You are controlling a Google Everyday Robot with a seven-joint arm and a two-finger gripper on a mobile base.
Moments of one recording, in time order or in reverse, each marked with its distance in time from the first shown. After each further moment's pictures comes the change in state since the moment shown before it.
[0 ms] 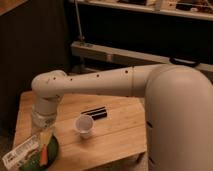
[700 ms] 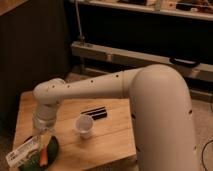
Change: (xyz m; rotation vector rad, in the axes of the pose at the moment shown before) arm 0.031 -0.037 0.038 0.029 -0.031 0.054
